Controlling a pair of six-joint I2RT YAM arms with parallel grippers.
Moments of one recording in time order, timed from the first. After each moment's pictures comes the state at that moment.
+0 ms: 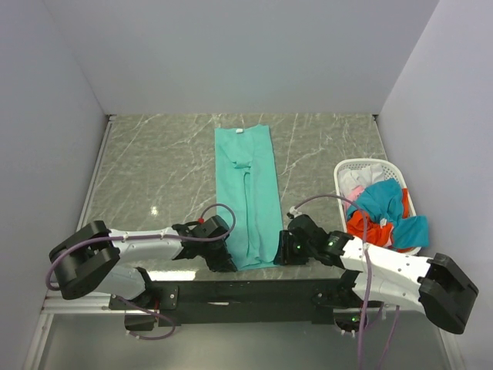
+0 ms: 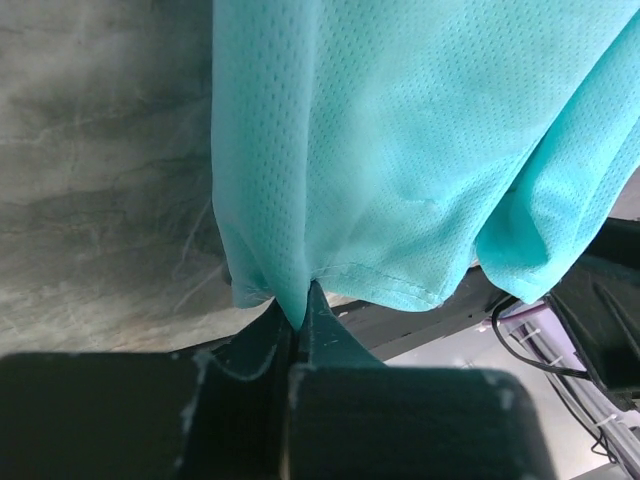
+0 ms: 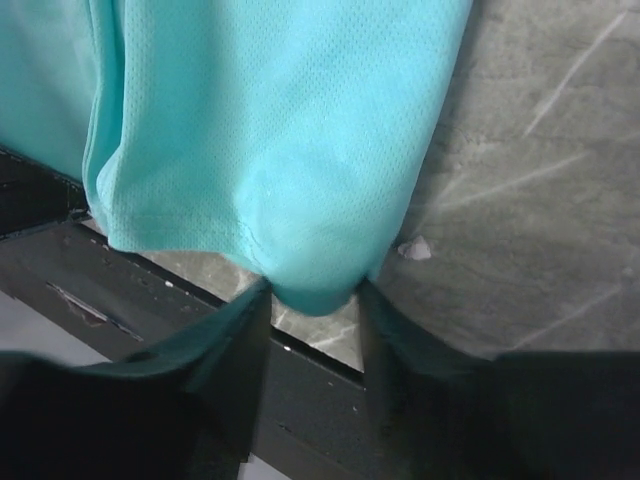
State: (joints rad) left arm -0.99 1.36 0.51 -0.24 0.18 -1.43; right arm 0.87 0.98 0.37 -0.37 -0.10 0.84
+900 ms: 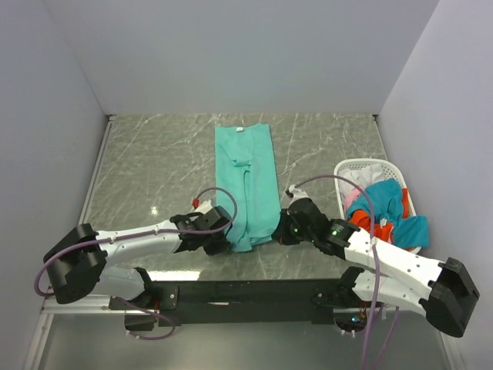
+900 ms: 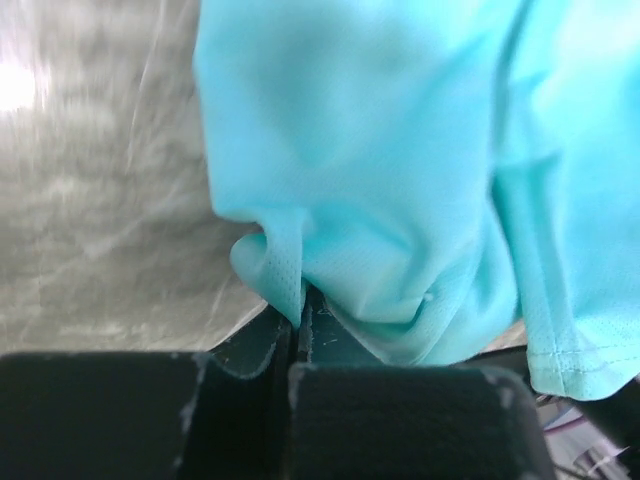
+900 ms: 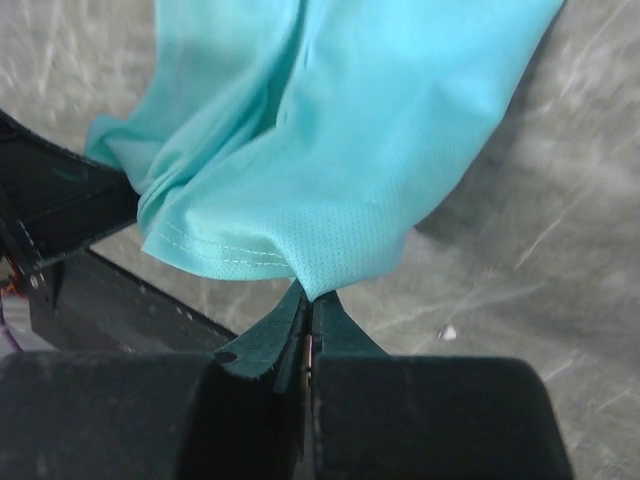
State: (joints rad) left arm -0.99 1.31 0.65 -0.43 -0.13 -1.31; right arm 0.85 0.96 0.54 -0.38 0.02 0.73
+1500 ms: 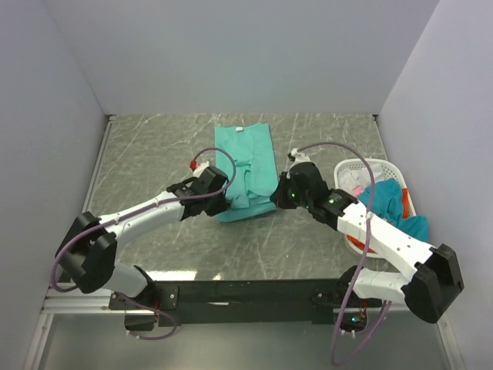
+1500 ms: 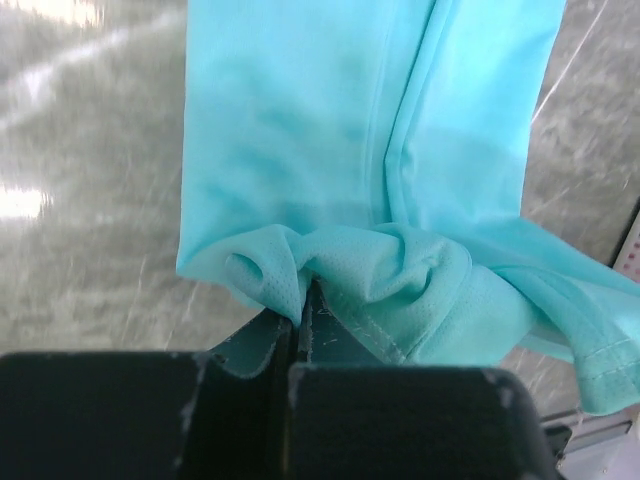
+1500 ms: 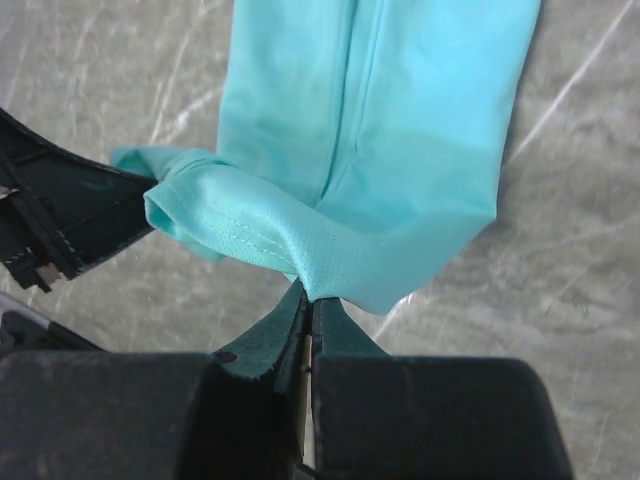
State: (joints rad) left arm -0.74 1.42 0.92 -0.42 -0.18 -1.05; right arm 0.67 1.15 0.85 -0.37 0.05 0.61
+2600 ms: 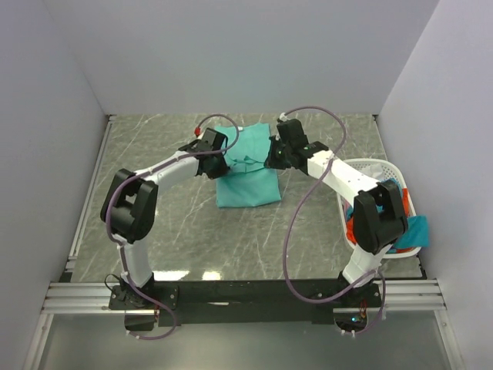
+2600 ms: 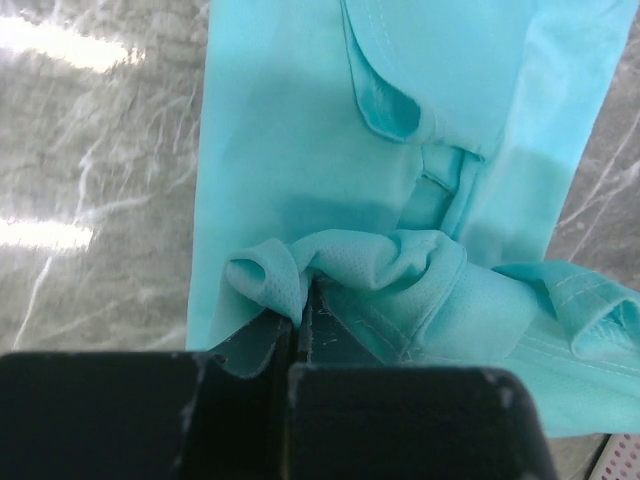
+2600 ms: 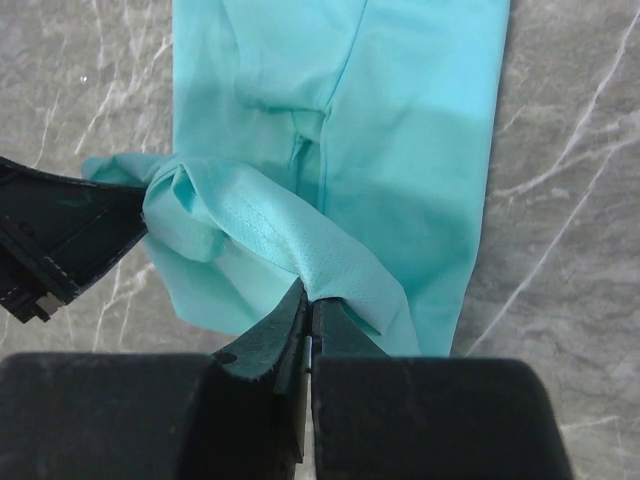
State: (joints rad) left arm -0.49 1.88 1.36 -0.41 -0.10 -0.81; right arm 0.46 1.73 1.34 -0.38 -0.05 0.51
